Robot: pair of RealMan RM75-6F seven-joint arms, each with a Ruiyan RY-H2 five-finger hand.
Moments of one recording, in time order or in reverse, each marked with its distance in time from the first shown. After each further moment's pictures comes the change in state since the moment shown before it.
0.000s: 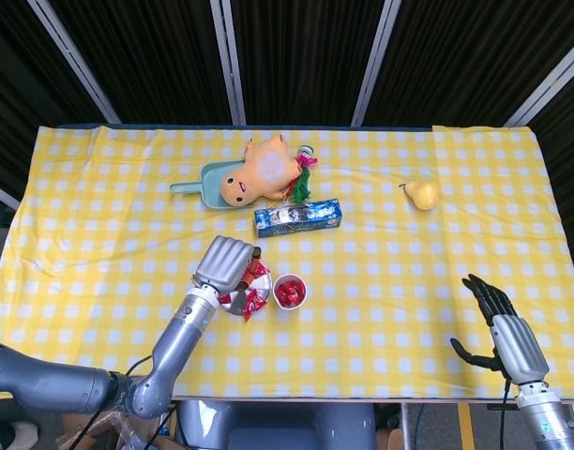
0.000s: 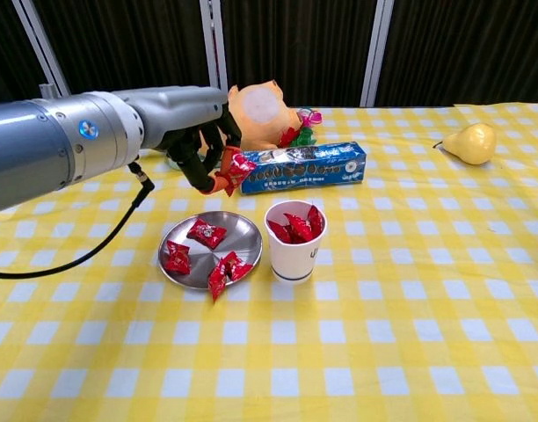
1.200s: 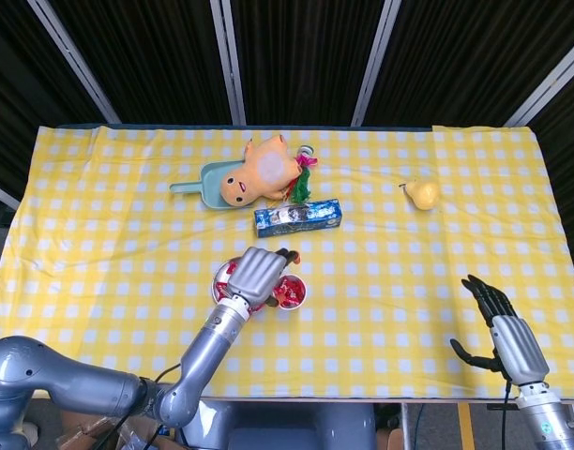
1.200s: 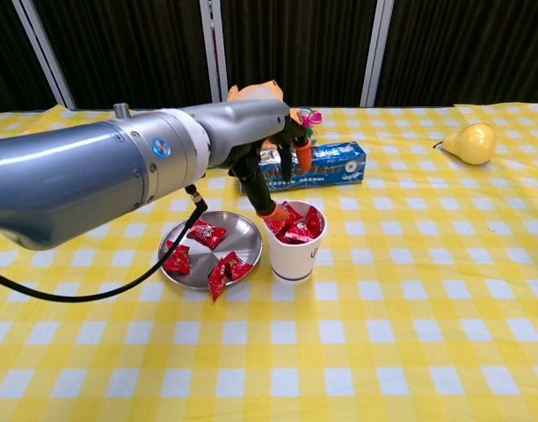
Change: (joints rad) left arm -0.056 -0.126 -0.035 0.031 0.005 0.015 -0.025; right arm -0.002 0.001 -0.004 0.005 -0.013 0.006 0.005
